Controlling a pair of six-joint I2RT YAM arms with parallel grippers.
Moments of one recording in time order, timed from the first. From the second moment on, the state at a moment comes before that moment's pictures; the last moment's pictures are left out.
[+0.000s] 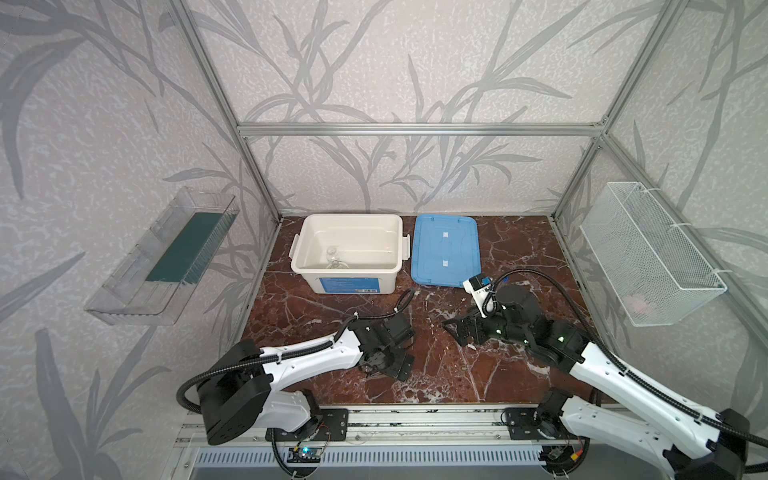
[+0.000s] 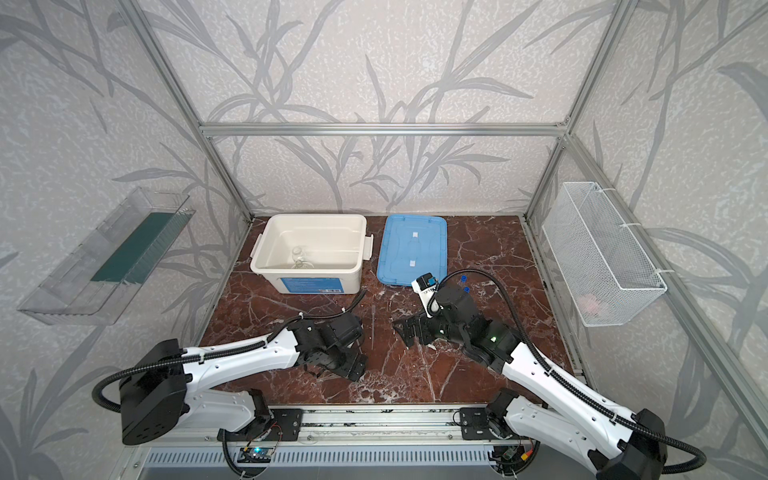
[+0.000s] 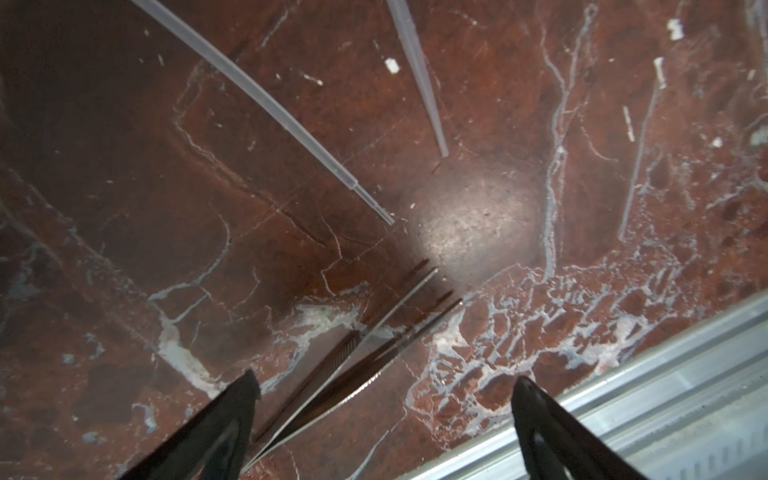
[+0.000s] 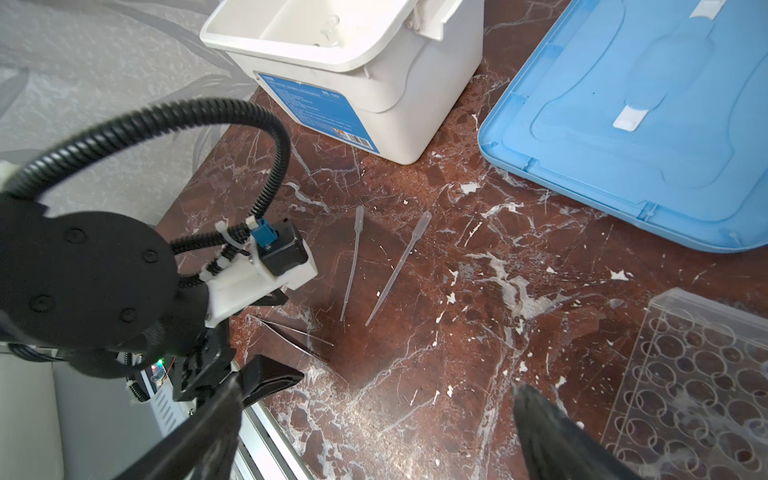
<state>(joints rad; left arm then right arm) -0.97 1.35 0.73 -0.71 0.02 -0.61 0.76 0.91 0.76 -0.47 -0.17 0.40</state>
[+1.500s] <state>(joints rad) -1.05 1.45 0.71 -0.68 -0.19 -0.94 0.76 0.95 0.74 -0.42 -0.14 0.47</state>
